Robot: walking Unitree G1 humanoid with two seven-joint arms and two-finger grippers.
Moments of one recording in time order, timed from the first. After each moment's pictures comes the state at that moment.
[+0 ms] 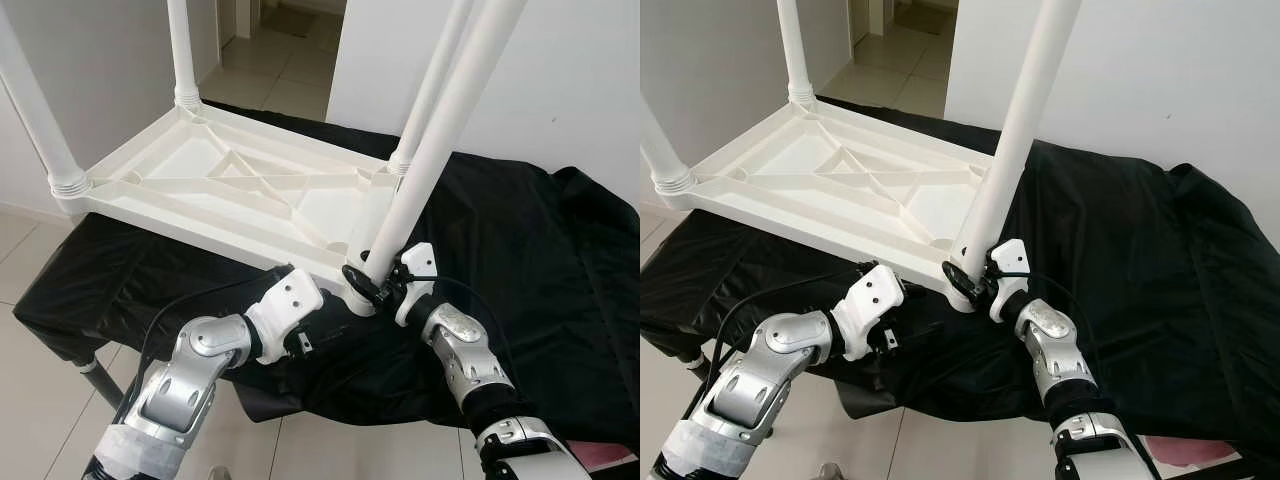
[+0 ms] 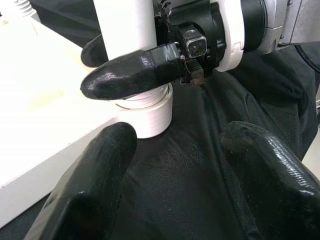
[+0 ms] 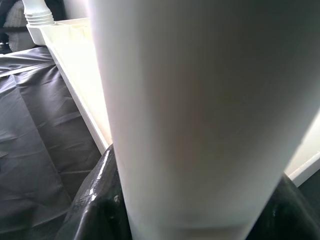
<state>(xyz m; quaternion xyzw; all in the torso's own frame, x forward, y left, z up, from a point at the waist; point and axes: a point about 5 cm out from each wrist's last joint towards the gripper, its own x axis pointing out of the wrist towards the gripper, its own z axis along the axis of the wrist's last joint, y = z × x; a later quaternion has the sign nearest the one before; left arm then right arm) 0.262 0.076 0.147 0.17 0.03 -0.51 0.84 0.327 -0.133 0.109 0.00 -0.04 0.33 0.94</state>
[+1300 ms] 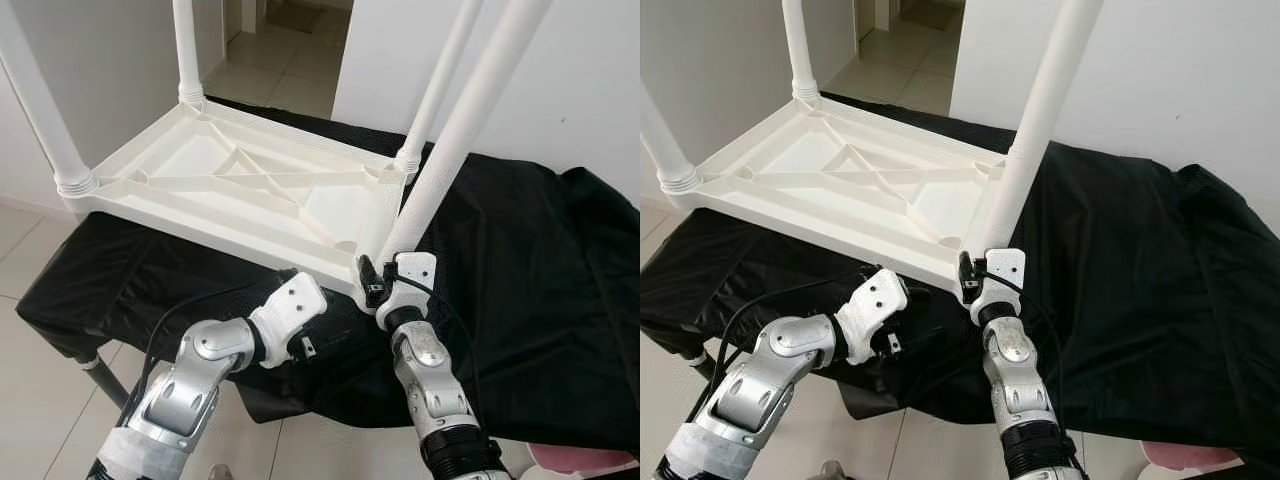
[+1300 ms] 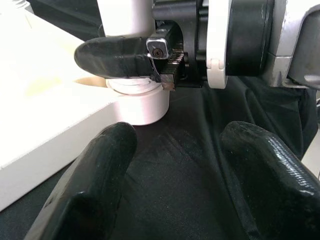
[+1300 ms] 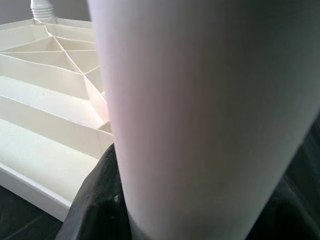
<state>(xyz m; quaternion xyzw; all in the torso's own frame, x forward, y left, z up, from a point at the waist) 0.259 0.072 0.144 0.17 0.03 -0.52 0.84 0.302 -0.107 0.115 0.05 -0.04 0.04 1.00</state>
